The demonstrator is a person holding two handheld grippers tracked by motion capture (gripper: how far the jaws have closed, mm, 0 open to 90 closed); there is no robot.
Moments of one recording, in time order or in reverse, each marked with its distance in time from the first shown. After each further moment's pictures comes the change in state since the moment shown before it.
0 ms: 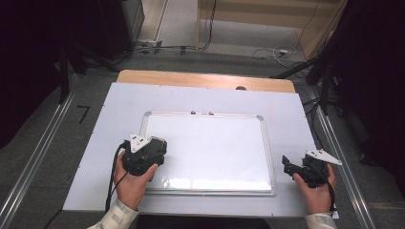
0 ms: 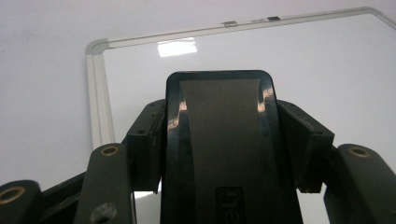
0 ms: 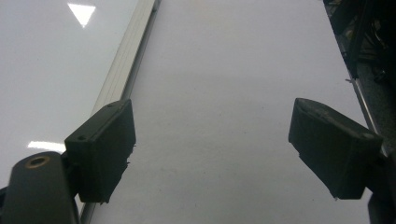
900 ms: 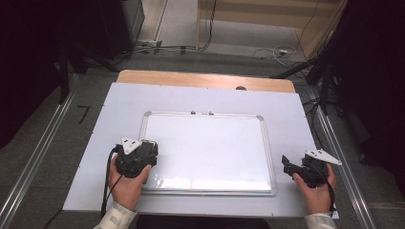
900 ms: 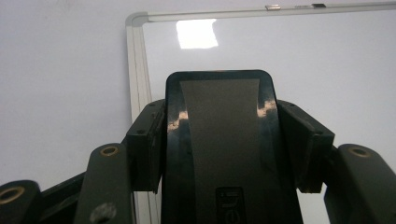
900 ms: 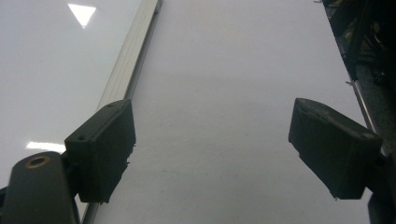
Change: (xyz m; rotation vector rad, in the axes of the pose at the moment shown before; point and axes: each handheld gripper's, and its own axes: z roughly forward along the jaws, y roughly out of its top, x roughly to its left) left arm 0.012 -0.015 0.002 0.032 0.089 -0.070; right arm 0.001 0.001 -0.001 -0.004 0.000 -0.004
